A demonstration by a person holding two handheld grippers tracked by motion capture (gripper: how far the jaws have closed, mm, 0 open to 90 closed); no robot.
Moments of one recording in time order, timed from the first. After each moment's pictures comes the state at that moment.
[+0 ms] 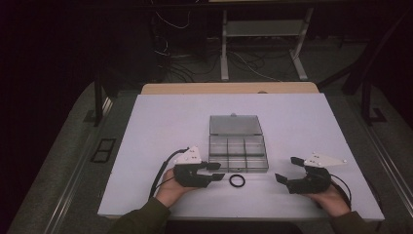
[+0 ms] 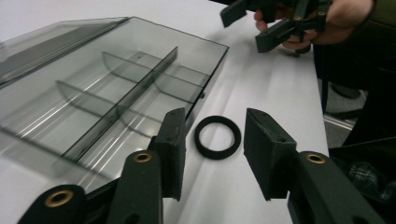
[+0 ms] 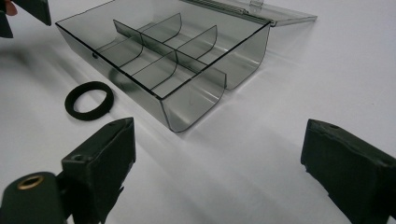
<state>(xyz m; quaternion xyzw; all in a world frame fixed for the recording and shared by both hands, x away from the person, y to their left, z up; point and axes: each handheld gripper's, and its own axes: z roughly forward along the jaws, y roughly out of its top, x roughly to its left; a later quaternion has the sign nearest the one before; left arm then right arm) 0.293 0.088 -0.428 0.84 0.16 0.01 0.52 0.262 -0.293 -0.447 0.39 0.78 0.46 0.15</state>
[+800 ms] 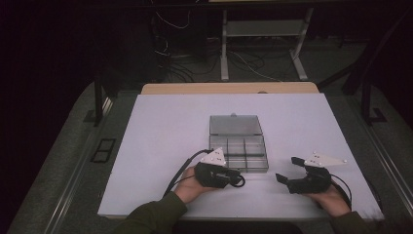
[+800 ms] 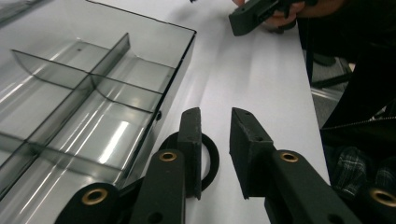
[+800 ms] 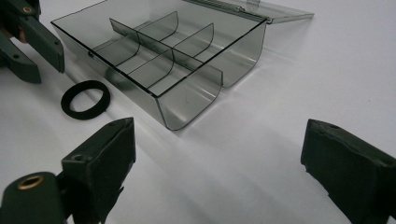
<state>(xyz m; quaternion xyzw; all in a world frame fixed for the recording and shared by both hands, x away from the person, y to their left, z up) 0.301 0.034 -0.438 0.87 0.12 -0.04 0.47 0.262 -0.295 -0.447 0.40 0.78 0.46 0.15</state>
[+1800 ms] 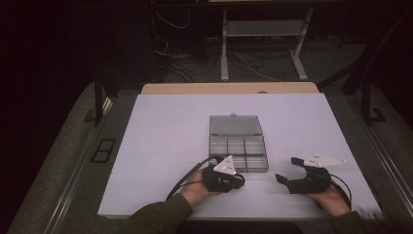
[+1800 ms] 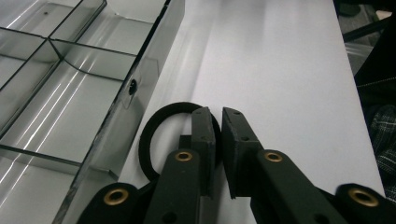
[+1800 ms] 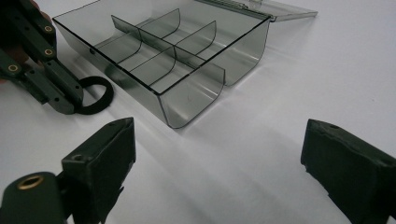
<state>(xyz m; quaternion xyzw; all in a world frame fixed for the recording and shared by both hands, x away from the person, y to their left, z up) 0.297 0.019 -0.456 0.91 0.09 -0.01 0.41 0.262 -0.294 -0.448 0.39 0.78 0.46 0.15</state>
